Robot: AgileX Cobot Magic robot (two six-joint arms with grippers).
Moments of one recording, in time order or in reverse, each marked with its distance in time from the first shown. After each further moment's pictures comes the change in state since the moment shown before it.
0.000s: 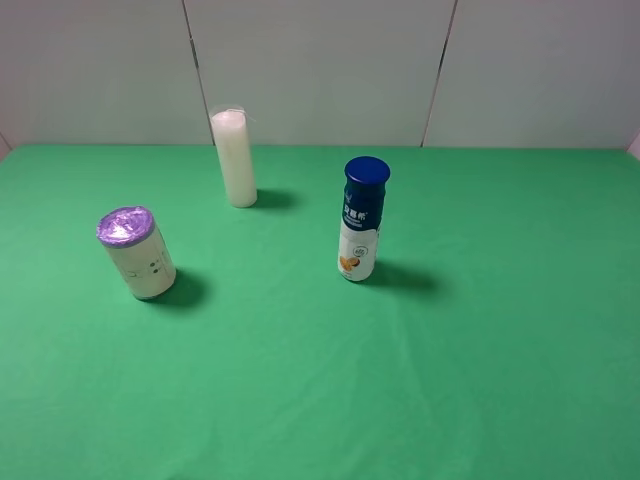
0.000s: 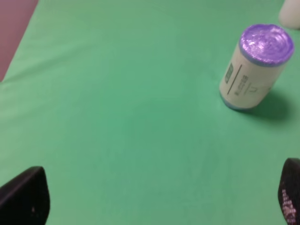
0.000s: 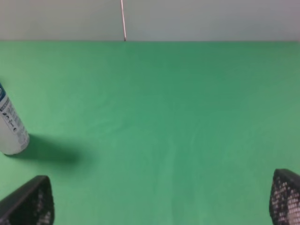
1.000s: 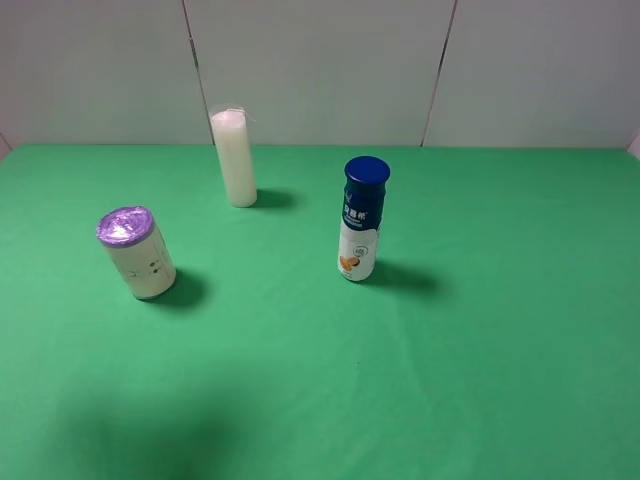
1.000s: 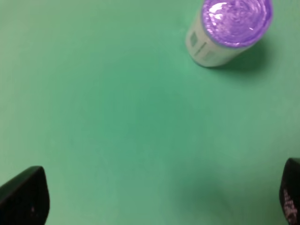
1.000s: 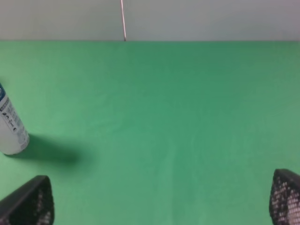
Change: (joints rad) left arm -0.173 0.876 -0.318 -0.042 -0.046 0.033; right arm 0.000 0.000 0.000 0.000 0.000 0.000
